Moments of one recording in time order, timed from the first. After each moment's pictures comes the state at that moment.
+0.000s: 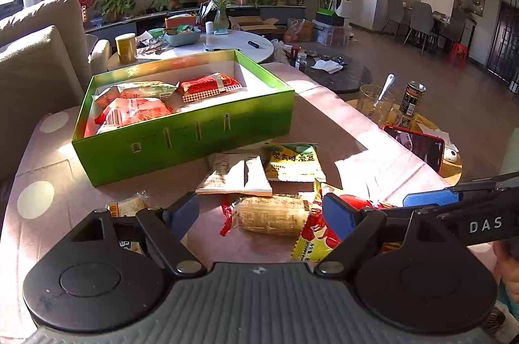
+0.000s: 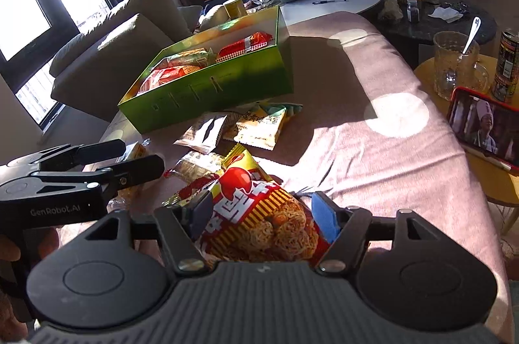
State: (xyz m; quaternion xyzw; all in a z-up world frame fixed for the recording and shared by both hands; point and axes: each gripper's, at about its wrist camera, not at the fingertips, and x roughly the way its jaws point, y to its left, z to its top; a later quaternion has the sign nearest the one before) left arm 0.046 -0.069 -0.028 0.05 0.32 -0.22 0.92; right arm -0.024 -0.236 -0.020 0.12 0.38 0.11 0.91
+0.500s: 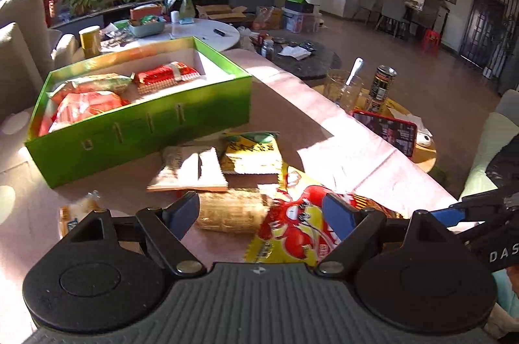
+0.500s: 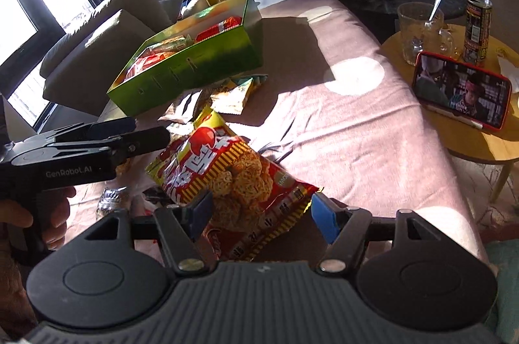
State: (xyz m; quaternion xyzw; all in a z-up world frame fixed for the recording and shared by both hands) left arm 0.051 -0.092 -0.038 0.06 0.34 -0.28 0.90; right arm -0.052 -0.255 -0.026 0.14 0.42 0.10 0.89
